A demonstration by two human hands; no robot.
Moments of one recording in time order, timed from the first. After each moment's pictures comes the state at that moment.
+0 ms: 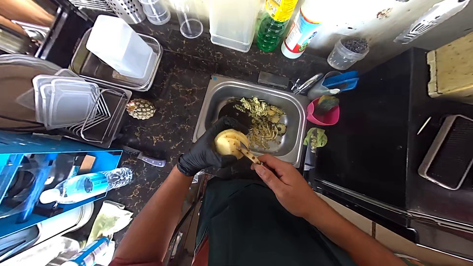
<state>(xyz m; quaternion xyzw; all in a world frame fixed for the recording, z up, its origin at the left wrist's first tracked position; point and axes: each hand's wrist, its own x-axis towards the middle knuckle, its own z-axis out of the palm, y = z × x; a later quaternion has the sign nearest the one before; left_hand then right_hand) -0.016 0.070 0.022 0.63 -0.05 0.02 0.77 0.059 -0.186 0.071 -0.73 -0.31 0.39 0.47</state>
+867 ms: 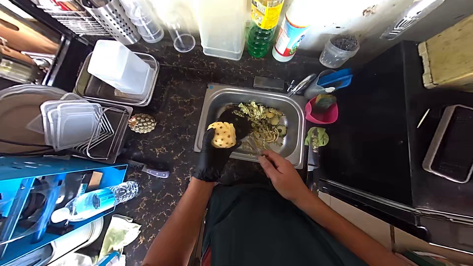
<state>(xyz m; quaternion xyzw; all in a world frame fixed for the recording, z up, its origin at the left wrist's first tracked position) -0.003 0.027 -0.009 0.23 0.28 0.13 0.92 0.074 -0.191 0.013 -0.80 -0.23 0.35 0.43</state>
